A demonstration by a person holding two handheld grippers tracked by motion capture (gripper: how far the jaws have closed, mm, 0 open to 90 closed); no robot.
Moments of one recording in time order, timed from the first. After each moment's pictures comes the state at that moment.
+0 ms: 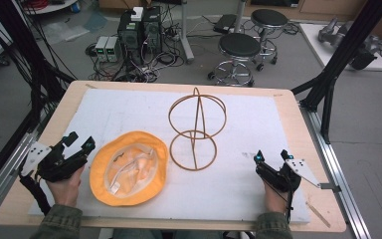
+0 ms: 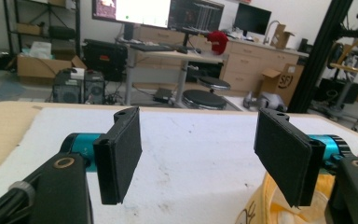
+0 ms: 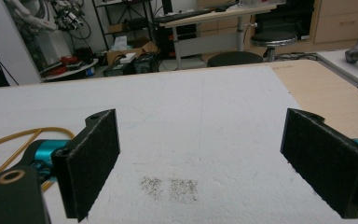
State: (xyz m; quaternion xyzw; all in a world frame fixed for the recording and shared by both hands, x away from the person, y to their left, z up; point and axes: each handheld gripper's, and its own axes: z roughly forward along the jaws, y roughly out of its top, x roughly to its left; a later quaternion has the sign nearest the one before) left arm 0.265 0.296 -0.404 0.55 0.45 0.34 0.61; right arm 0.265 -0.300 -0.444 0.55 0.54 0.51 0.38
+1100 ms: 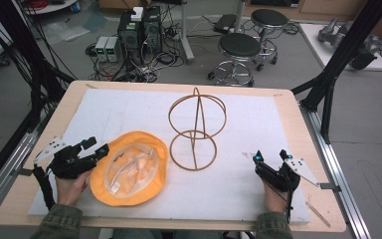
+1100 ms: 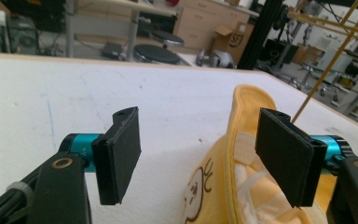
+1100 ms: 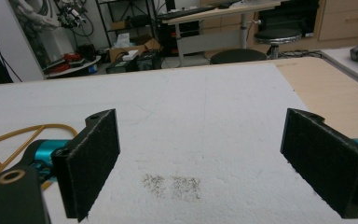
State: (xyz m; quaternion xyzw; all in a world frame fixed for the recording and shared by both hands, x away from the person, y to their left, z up) left arm 0.285 0.288 -0.417 0.63 0.44 0.21 0.61; right arm 0.266 -0.300 -0.445 0.55 0.55 0.51 0.37
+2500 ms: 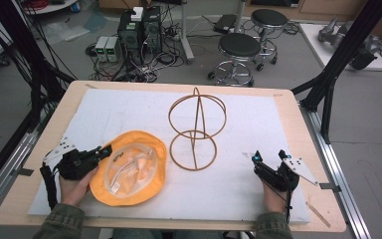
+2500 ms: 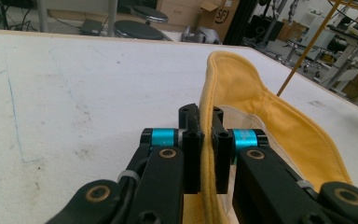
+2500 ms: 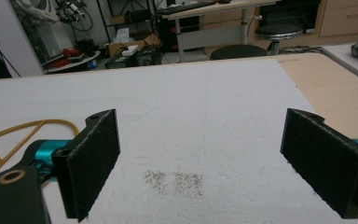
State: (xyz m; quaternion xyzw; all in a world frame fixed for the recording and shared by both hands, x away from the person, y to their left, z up) left arm 0.286 0.278 -0.424 0.66 0.42 0.18 0.59; right arm 0.267 -0.298 -0.445 0.55 0.55 0.50 0.37
